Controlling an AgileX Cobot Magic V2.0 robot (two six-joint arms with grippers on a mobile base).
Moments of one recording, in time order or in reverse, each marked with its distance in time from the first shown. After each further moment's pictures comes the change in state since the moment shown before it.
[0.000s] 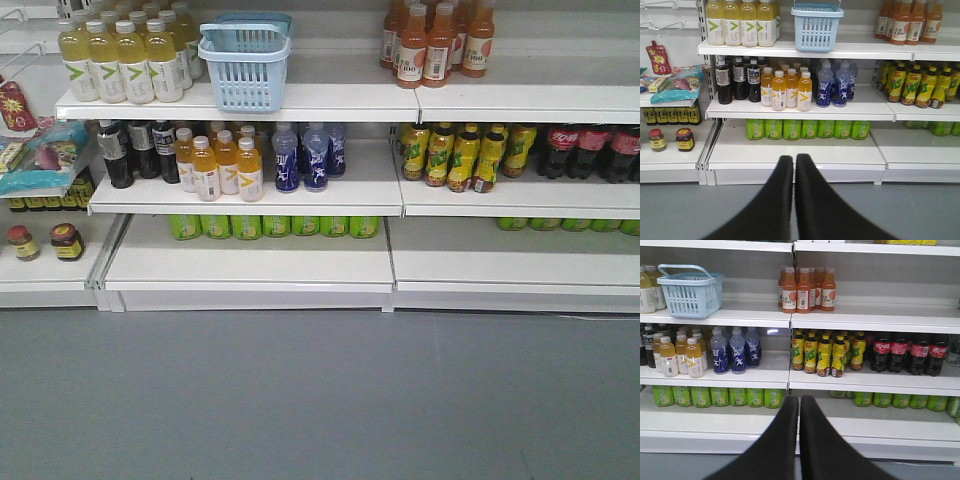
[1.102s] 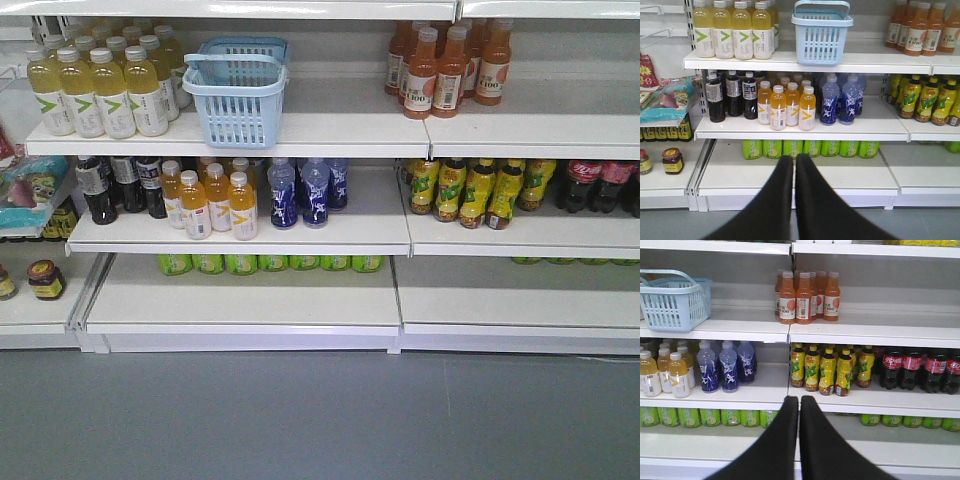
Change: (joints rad) left arm 0.000 0.000 0.000 0.000 0.000 0.000; right arm 0.000 0.000 0.000 0.000 0.000 0.000
